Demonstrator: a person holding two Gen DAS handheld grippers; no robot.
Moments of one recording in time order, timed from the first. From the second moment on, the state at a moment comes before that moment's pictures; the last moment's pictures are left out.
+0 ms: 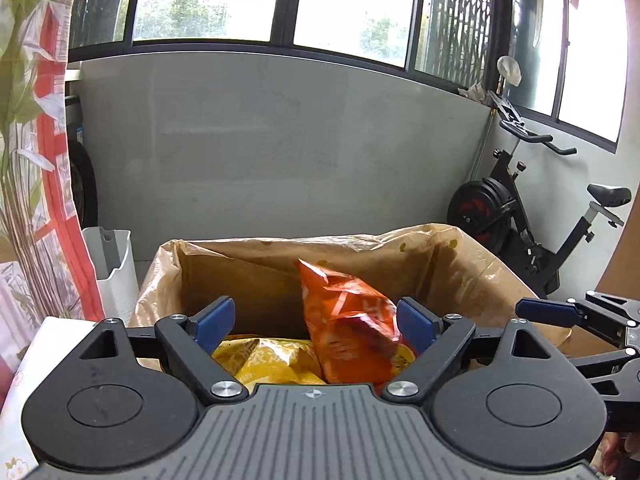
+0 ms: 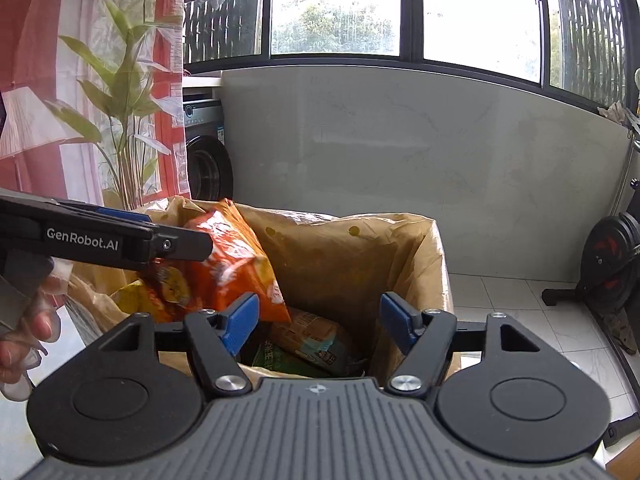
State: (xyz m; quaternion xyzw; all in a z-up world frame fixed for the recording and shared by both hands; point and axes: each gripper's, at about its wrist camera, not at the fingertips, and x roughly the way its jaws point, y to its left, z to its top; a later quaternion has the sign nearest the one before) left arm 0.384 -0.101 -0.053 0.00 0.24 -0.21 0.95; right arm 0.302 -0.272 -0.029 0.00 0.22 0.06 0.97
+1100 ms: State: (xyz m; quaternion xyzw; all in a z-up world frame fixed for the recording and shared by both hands) left arm 0.247 0.011 -0.136 -0.05 0.30 -0.15 0.94; right arm 0.192 -0.257 -0.176 0.09 0.37 0.01 0.93
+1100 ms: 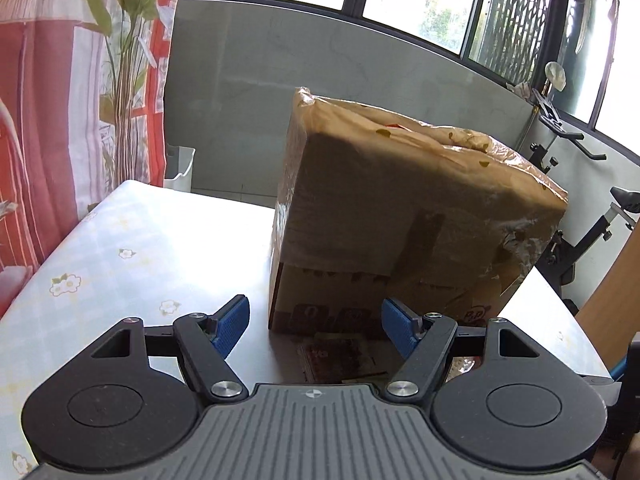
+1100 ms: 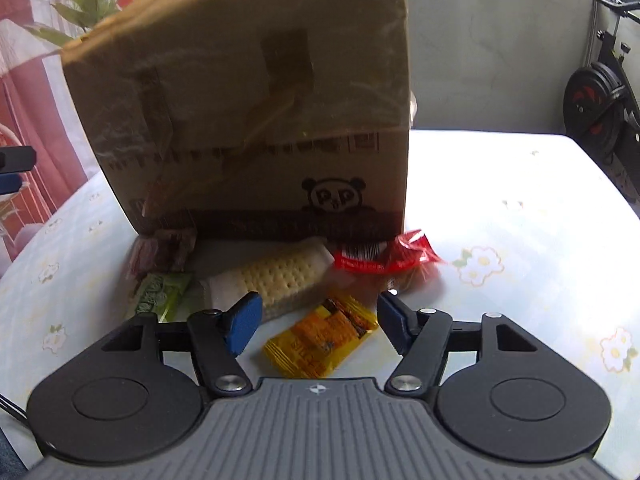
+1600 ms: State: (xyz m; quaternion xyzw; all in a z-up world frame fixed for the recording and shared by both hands) left arm 0.241 0.014 -0.165 -0.07 0.35 -0.14 0.93; right arm 0.181 -0.249 -0.207 0.03 0.38 -0.03 0.93
